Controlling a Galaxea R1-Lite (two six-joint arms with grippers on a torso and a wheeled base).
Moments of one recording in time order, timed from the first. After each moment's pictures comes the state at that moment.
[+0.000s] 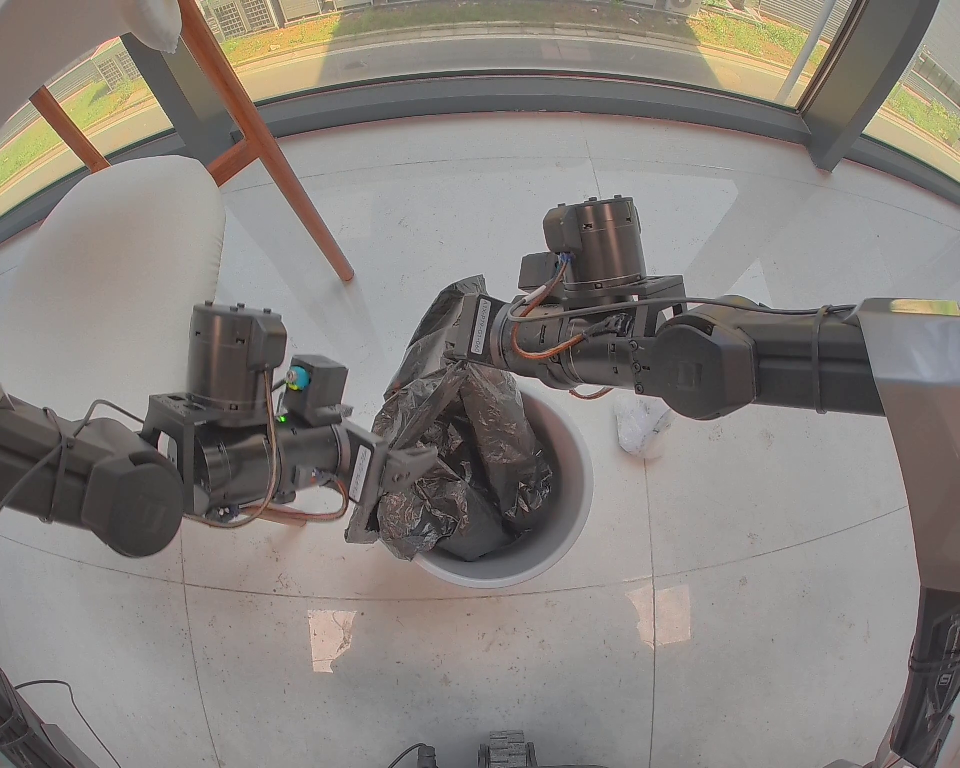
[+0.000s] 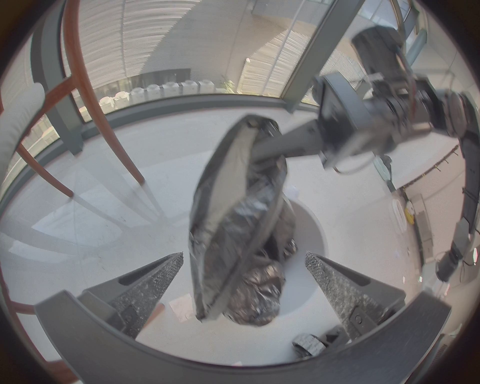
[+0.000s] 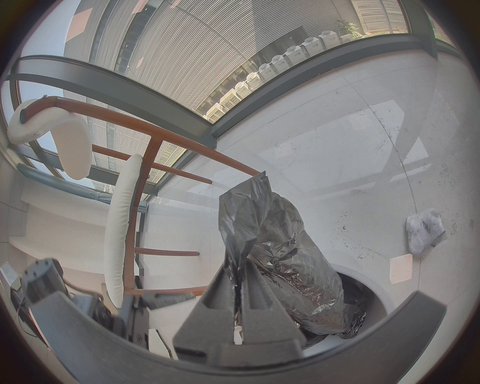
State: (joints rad) left arm -0.46 1.77 -0.95 -0.39 -0.06 0.12; right arm 0.70 2.23 -1.85 -0.05 0.07 0.51
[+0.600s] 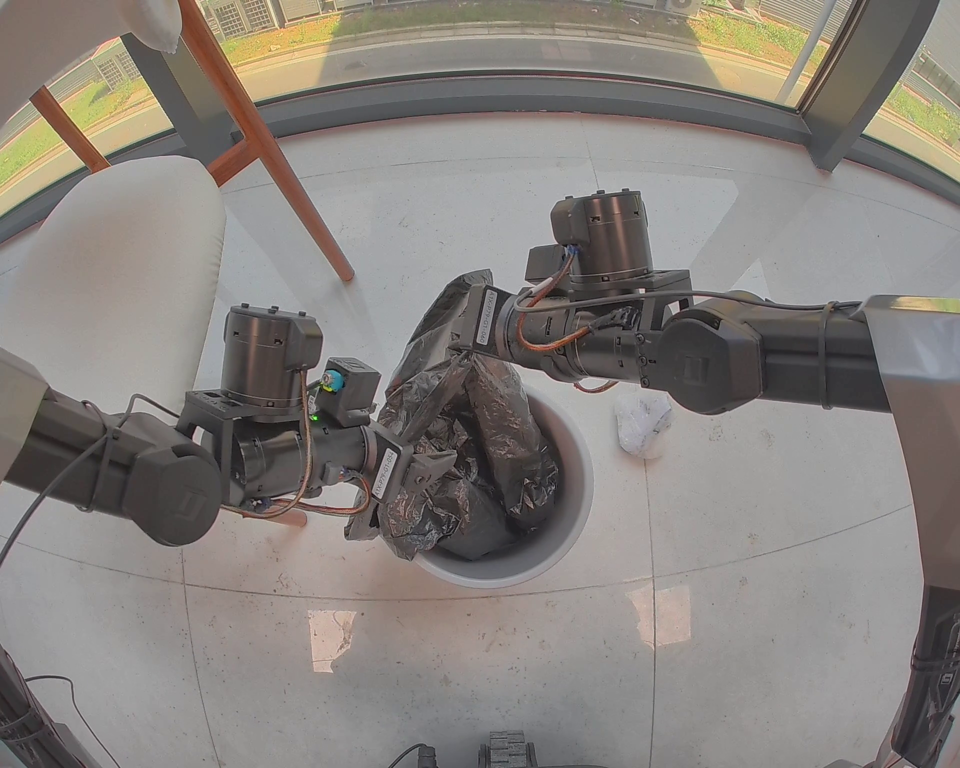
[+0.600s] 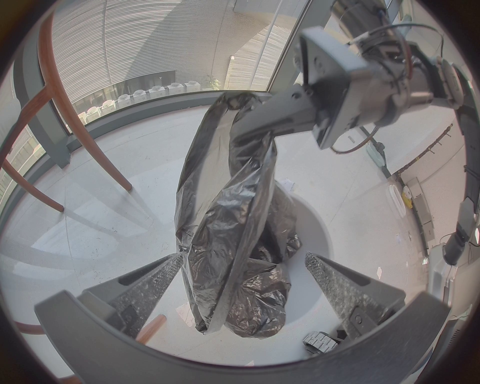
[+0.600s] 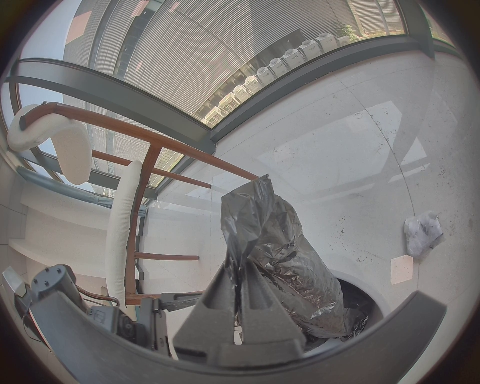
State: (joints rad) left arm -0.48 1.85 -1.02 -0.39 -0.07 0.20; right arm 0.69 2.22 -1.85 -0.05 0.06 0.52
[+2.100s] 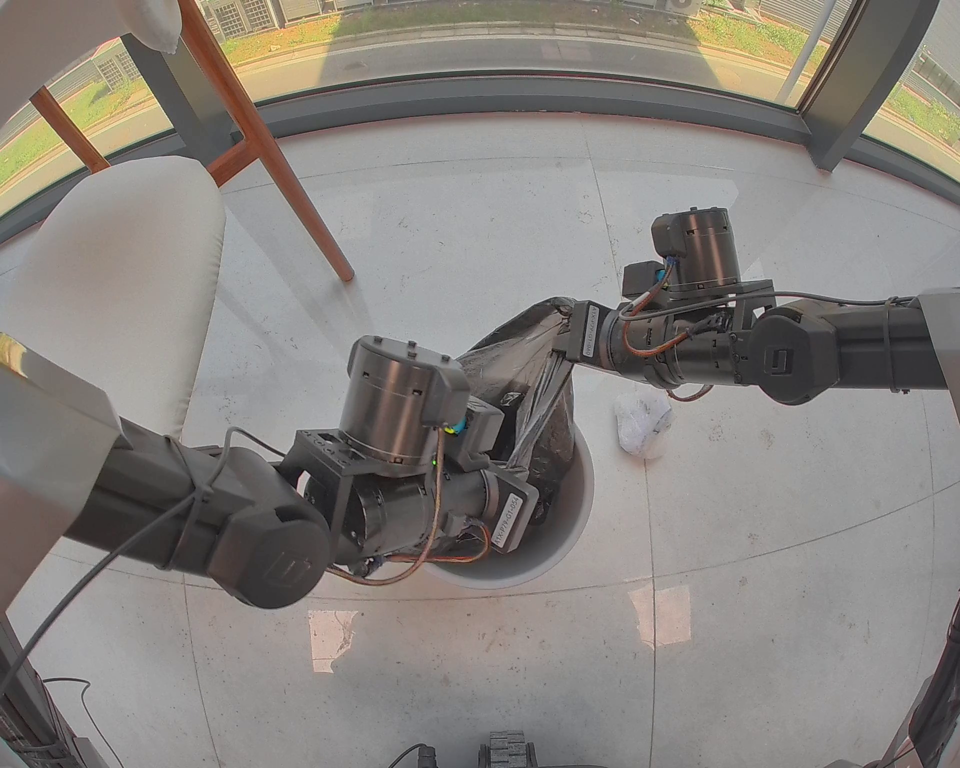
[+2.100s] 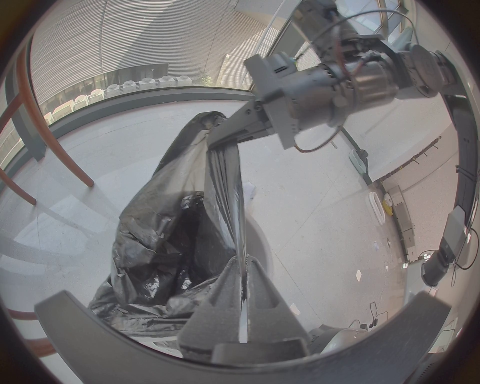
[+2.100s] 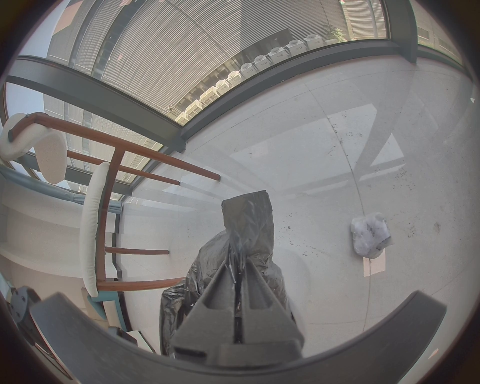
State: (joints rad) left arm -0.72 1.94 -1.09 -0.38 0.03 0.05; right arm 0.53 2.08 -1.60 -0.06 0.07 0.45
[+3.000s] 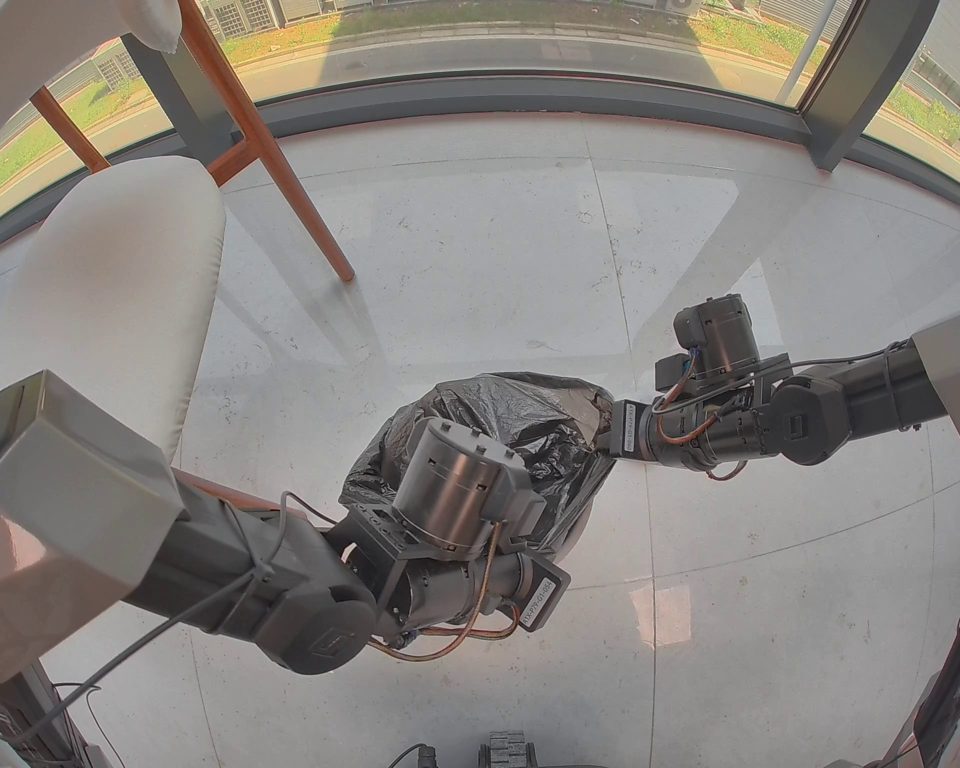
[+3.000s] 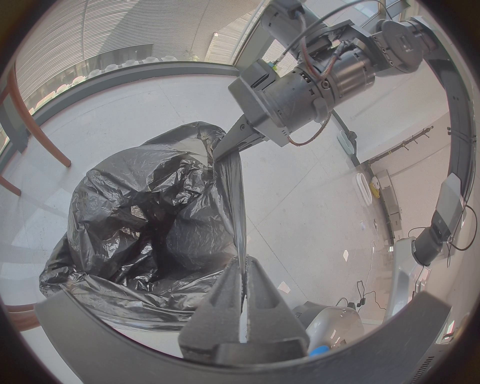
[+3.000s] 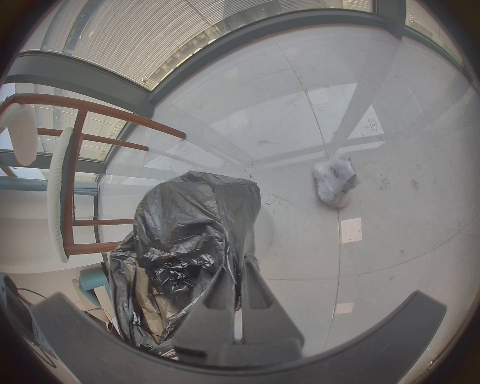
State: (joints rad) left arm -0.83 1.99 -1.01 -0.37 0.04 0.01; right arm 0.48 2.04 -1.30 -0.06 0.08 0.43
